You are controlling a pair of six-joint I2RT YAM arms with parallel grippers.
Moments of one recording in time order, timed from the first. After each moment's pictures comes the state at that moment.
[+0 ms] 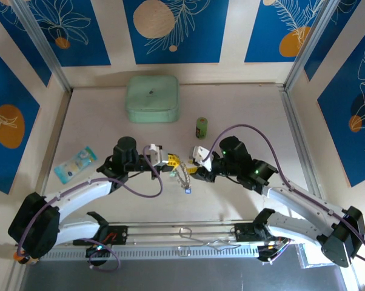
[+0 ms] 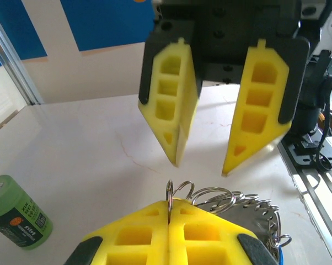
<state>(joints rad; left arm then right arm) -0.63 1.17 0.56 0.37 0.83 0.34 0.77 0.97 0.74 -0.32 -0.40 -0.38</state>
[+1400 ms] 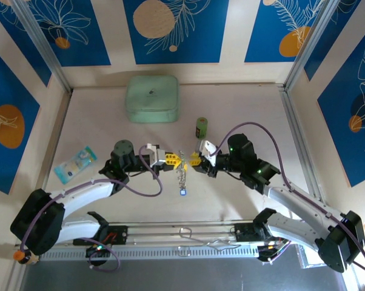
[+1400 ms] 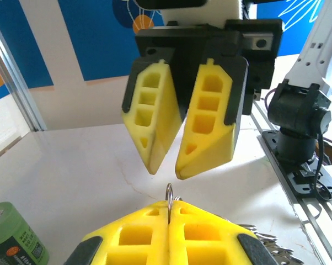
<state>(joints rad) -0.63 1.20 0.50 0.64 0.86 0.22 0.66 0.95 0.69 -0.15 -0.55 -0.33</state>
